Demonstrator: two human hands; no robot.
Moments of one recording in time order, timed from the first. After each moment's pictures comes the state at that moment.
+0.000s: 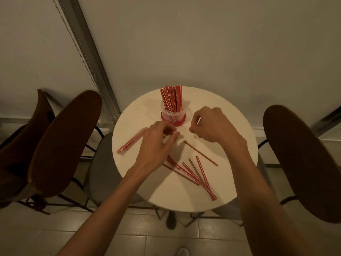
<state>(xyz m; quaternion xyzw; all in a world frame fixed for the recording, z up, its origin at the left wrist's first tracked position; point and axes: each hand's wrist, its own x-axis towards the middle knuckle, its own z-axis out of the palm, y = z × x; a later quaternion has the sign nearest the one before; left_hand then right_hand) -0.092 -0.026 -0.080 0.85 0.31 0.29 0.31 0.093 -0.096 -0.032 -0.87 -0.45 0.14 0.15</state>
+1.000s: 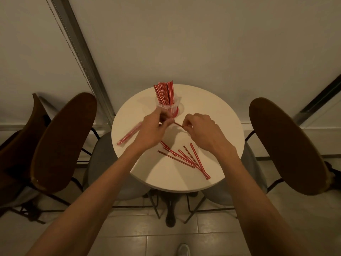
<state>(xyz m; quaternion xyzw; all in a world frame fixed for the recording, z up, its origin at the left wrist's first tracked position) -0.085 -0.007 -0.072 0.84 0.27 0.24 0.42 0.058 -0.145 -0.055 -0.84 -0.52 0.04 0.15</state>
